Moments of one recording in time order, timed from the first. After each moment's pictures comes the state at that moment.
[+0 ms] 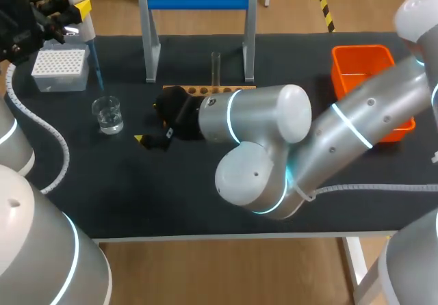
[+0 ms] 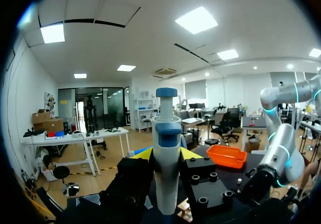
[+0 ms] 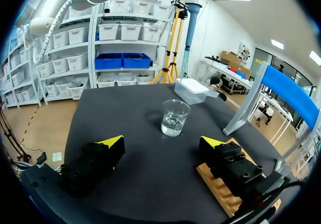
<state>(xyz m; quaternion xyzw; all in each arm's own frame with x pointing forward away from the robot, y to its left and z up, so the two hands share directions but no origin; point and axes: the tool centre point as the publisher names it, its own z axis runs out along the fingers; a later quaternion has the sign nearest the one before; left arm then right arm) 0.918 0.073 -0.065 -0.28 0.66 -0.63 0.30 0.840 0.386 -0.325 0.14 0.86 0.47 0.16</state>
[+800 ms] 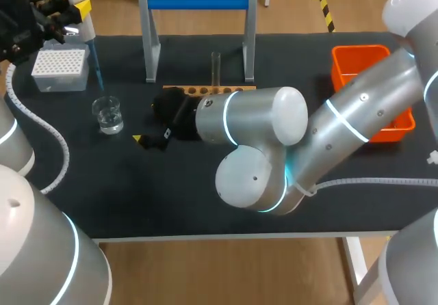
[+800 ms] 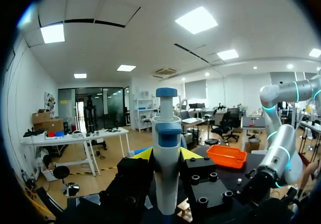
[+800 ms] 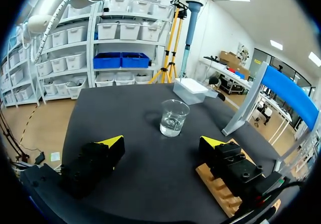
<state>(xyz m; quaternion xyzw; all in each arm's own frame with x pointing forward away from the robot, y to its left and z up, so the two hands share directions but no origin) 0.918 0.073 -0.065 -0.28 0.66 -0.63 0.30 0.843 0.388 -0.327 0.14 0.86 0.47 0.17</state>
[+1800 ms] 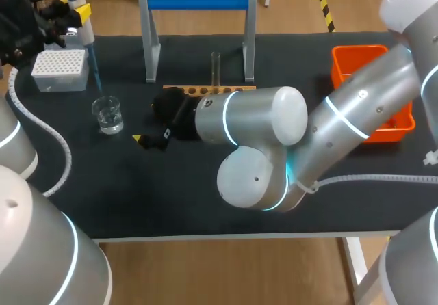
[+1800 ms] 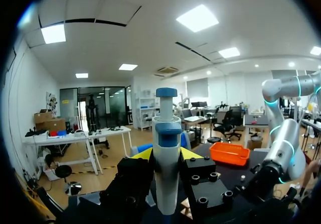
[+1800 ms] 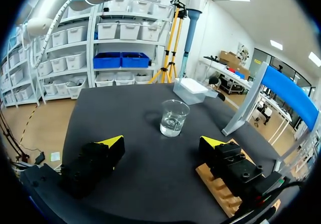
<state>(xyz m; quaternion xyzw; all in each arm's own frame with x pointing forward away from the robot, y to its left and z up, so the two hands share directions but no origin) 0.923 0.078 -0.082 -0.28 0.66 -0.62 0.30 0.842 0.388 -0.326 0.14 0.86 0.47 0.17</state>
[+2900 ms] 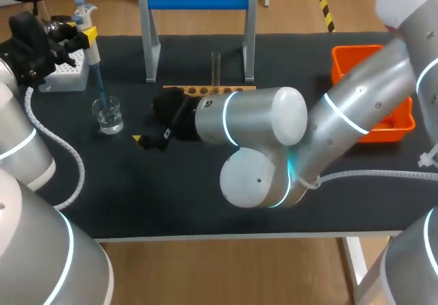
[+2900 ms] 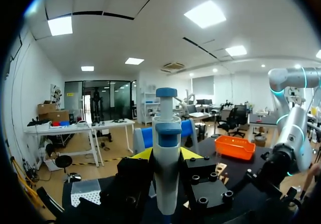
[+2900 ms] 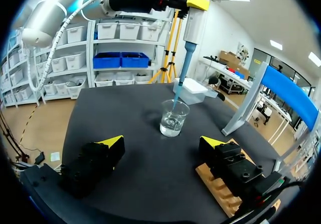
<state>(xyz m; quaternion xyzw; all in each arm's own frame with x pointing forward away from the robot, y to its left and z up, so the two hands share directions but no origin) 0.938 0.083 -0.141 -0.31 0.66 -0.61 0.30 0.842 0.388 -0.326 0.14 0.86 0.47 0.17</state>
